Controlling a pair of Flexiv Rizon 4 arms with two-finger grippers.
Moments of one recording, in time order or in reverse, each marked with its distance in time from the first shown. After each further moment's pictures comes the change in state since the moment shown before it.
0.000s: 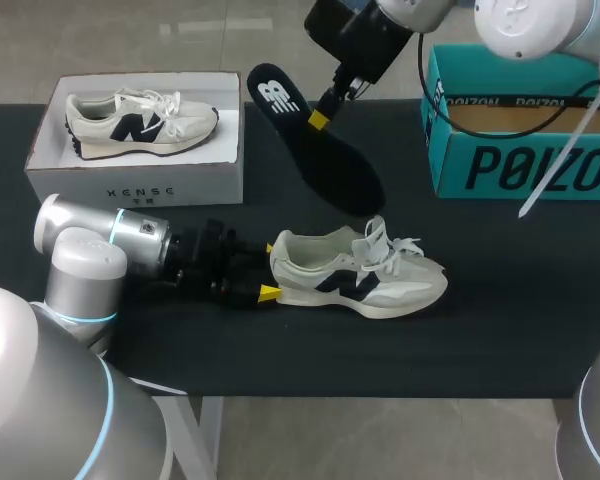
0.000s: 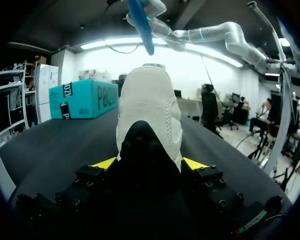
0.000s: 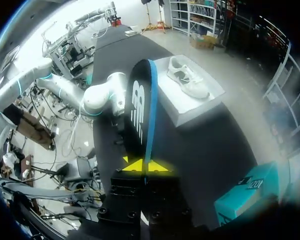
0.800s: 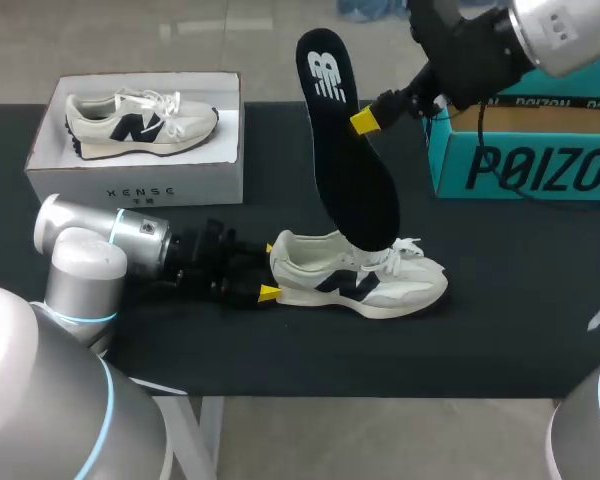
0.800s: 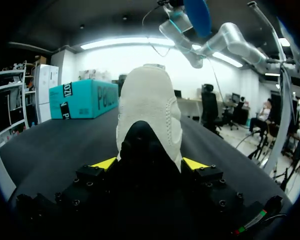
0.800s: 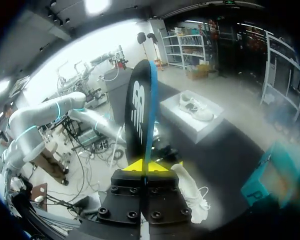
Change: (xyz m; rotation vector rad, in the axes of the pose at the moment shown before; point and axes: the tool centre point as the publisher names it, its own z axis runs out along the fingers) left arm 0.000 0.000 0.000 0.000 0.000 0.000; right arm 0.126 -0.042 -0.109 -0.387 0.044 0.101
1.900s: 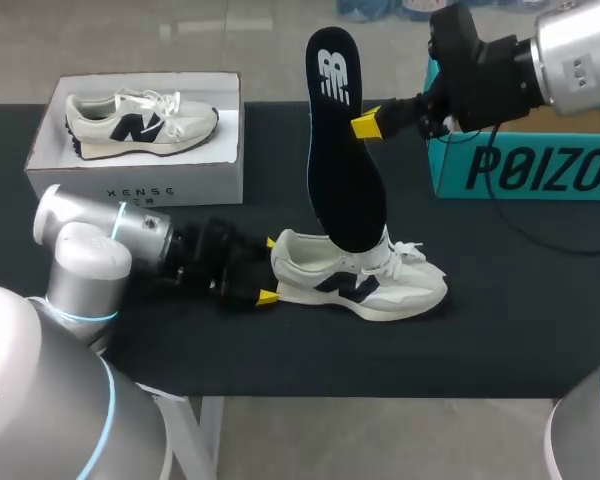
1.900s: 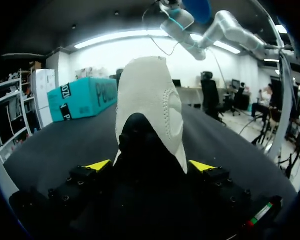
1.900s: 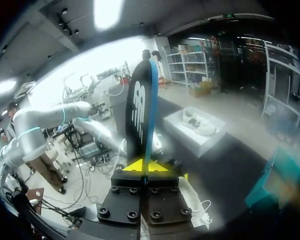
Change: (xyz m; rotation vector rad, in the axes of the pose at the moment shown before) left arm -0.011 0.002 -0.004 -0.106 -0.032 0.110; right arm 0.003 0.003 0.002 -0.150 0.028 -0.033
